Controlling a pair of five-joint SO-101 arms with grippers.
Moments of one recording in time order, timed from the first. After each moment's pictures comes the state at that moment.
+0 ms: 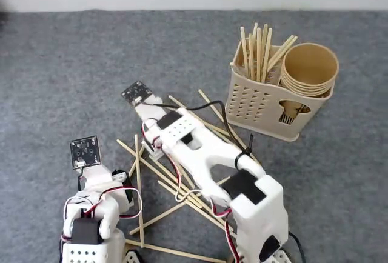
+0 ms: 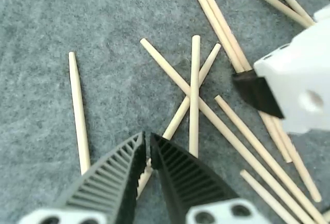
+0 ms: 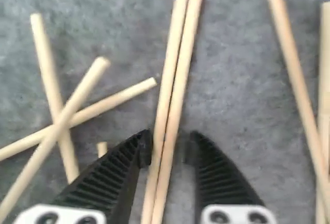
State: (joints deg) left arm -2.7 -103.3 96.8 72.0 23.6; right arm -42.7 23.1 7.9 50.8 2.2
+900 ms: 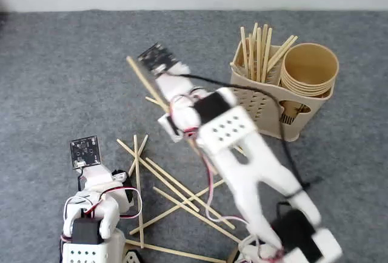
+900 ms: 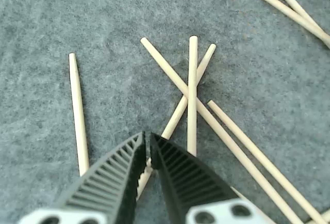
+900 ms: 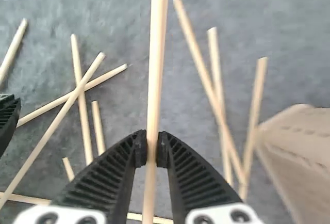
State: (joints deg) left arm -2.7 -103.3 96.8 72.0 23.6; right arm -35.3 -10.5 6.6 72.4 8.0
